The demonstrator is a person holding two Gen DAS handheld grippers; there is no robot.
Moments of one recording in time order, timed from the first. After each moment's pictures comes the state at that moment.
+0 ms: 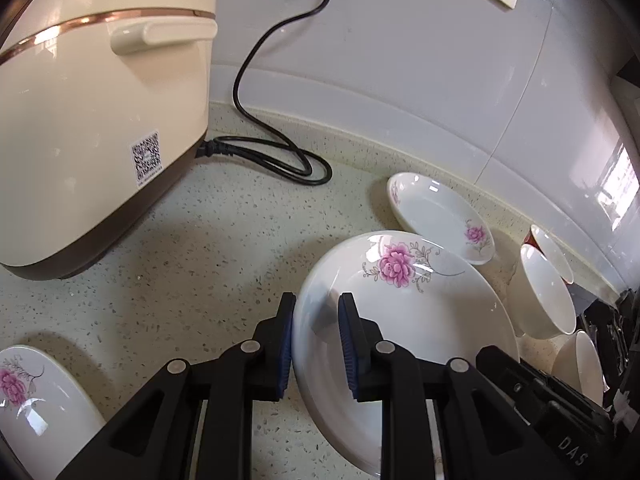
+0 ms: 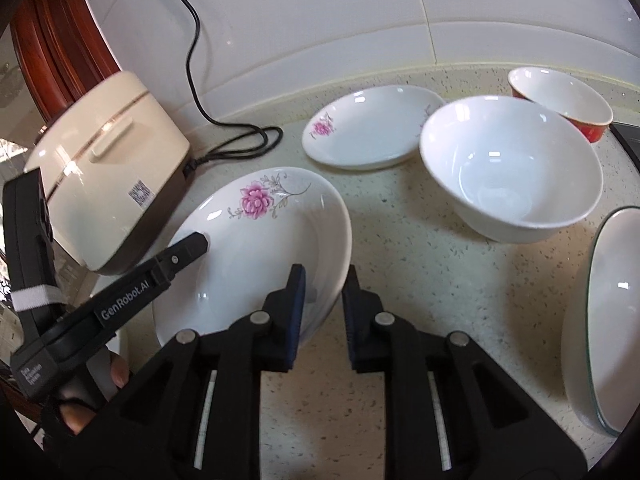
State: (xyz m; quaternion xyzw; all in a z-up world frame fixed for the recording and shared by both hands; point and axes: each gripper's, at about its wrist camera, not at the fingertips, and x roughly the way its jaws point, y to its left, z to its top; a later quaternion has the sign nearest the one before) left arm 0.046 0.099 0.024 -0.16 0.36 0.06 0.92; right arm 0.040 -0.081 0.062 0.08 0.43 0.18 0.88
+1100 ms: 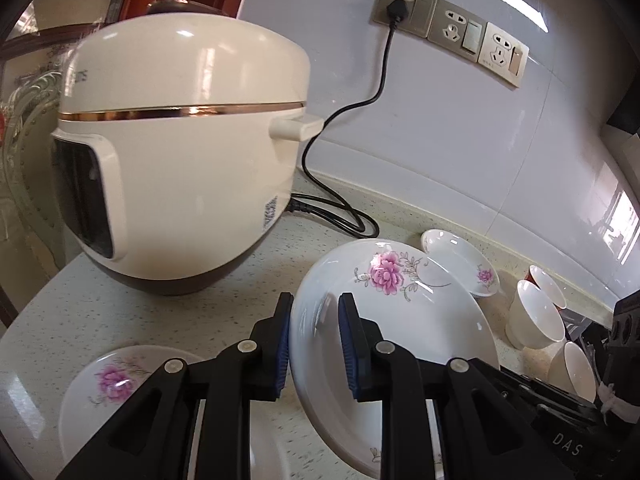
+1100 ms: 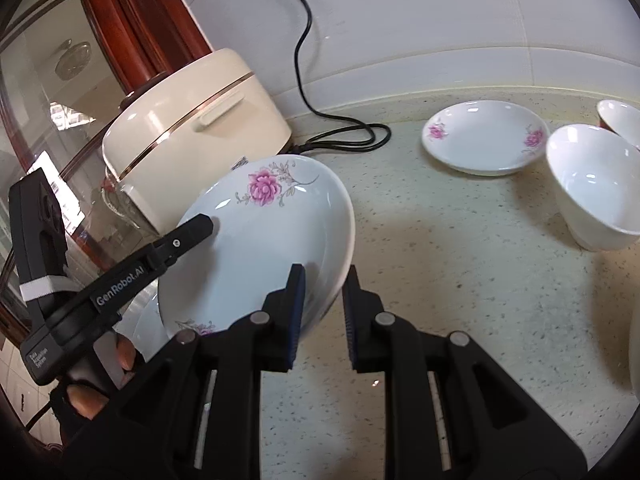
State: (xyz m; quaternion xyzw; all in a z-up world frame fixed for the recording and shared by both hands) left arm -0.035 0.149 0.061 -0.16 0.28 0.12 0.94; right arm 0.008 -0.029 0.072 0.07 0.41 0.31 0.86
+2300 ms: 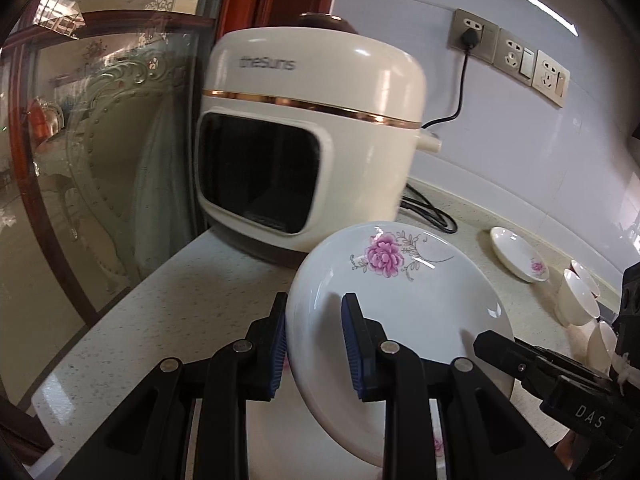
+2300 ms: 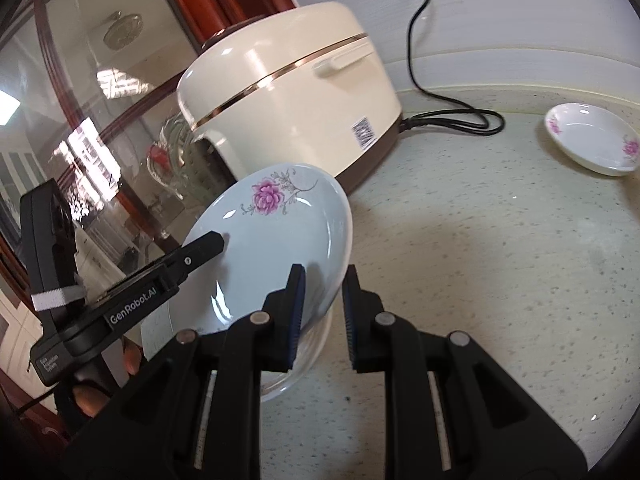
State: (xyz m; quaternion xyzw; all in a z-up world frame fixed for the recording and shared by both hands) left arm -0.117 0.224 0.055 -0.15 0.28 0.19 0.93; right arm -0.036 0.066 0.065 0.04 0.40 0.40 0.82
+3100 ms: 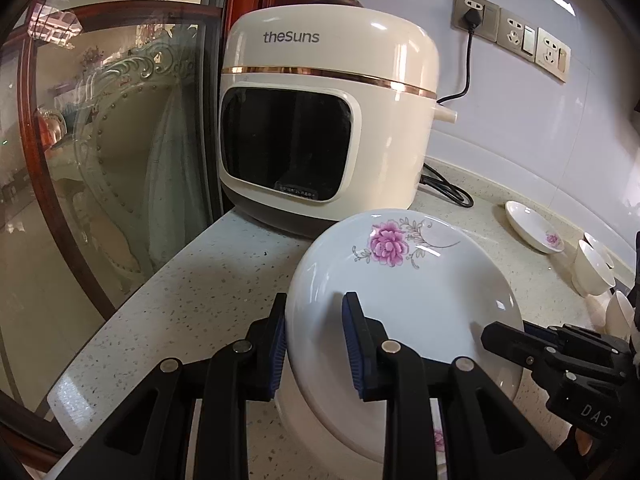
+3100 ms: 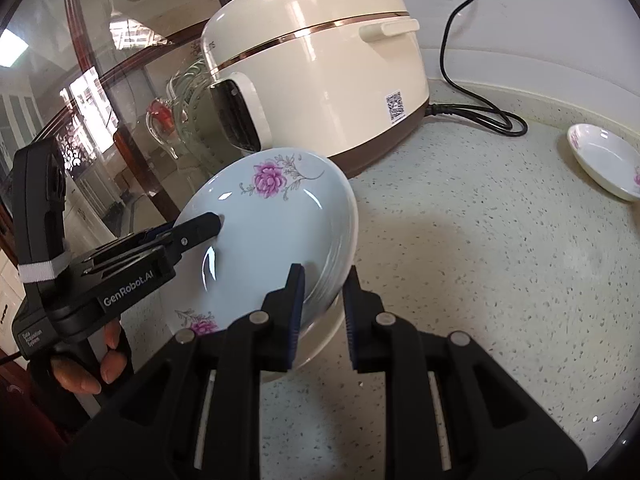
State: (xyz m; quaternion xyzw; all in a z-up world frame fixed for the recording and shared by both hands) left arm -0.126 0.229 0.040 -0.13 0.31 0.19 0.92; right arm -0.056 0.086 0.056 -0.04 0.40 0.41 0.82
